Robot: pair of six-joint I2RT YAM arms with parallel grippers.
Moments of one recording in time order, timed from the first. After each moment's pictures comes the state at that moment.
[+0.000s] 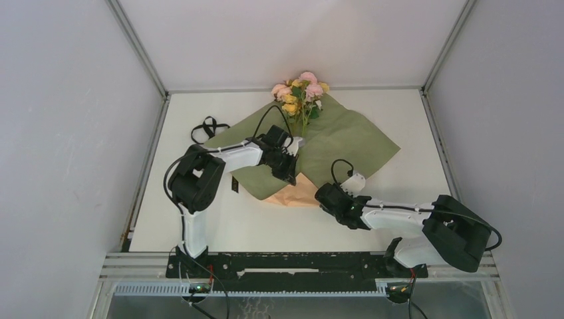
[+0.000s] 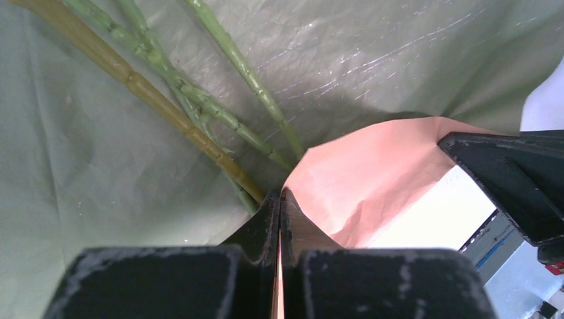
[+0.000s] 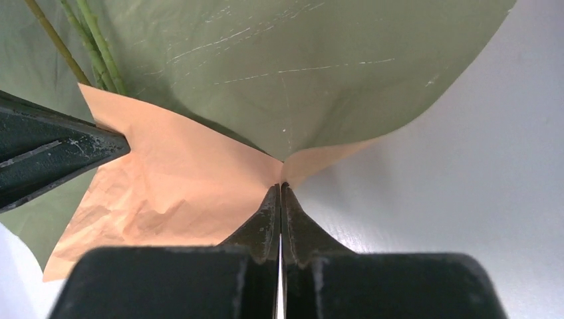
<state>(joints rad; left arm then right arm) -0.62 1.98 1.28 -0.40 0.44 -0.17 0.93 1.33 0.48 -0.17 0.56 1.36</state>
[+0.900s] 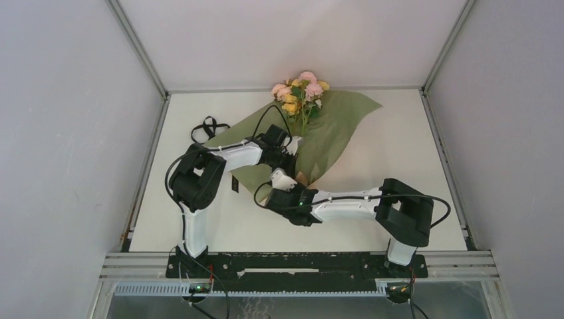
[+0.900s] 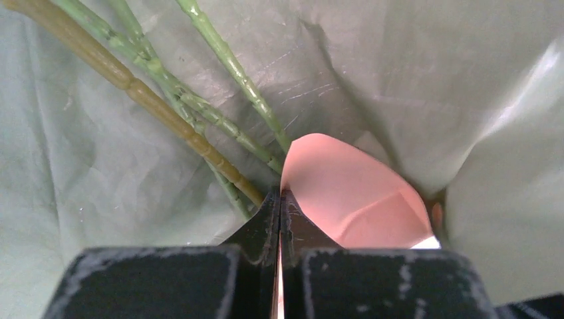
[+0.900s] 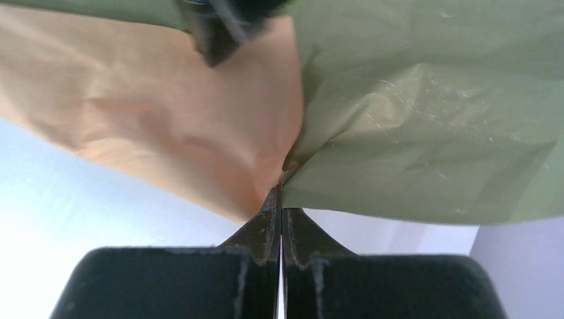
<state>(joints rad) -0.61 2.00 1.28 -0.39 0.48 -0.18 1.19 1.72 1.02 -0.54 0.85 0.25</state>
